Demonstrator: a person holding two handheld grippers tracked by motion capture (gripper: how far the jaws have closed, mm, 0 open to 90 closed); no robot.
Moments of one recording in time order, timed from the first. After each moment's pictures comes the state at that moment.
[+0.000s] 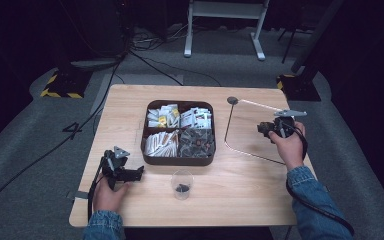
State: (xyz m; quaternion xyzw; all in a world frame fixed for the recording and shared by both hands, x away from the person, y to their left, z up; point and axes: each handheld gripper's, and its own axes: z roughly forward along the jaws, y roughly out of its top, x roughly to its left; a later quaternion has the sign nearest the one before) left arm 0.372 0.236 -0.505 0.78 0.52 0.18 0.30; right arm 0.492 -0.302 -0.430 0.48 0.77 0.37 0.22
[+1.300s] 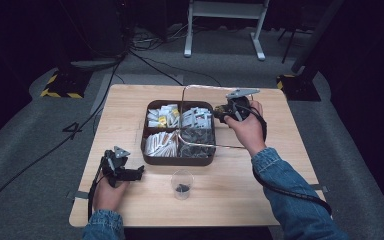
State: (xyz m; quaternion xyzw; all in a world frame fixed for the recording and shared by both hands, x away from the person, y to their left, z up) left arm 0.373 0.235 -0.505 0.78 0.52 0.19 0.30; right arm 0.493 -0.147 -0.357 0.37 0.81 0.40 0.20
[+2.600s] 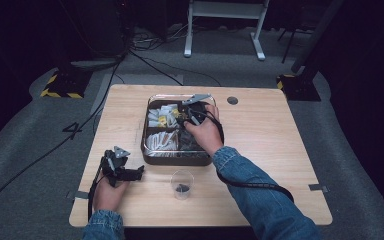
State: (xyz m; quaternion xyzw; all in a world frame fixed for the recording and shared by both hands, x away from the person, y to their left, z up) left arm 0.372 0.235 -0.505 0.78 0.52 0.19 0.30; right arm 0.506 -0.035 -0.400 0.34 0.84 0.38 0.17
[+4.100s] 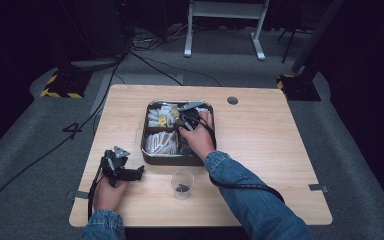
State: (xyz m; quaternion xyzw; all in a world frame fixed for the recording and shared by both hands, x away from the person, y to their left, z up) left arm 0.373 0.235 -0.505 0.78 0.52 0.19 0.30; right arm 0.511 -0.021 -0.435 0.36 0.84 0.37 0.17
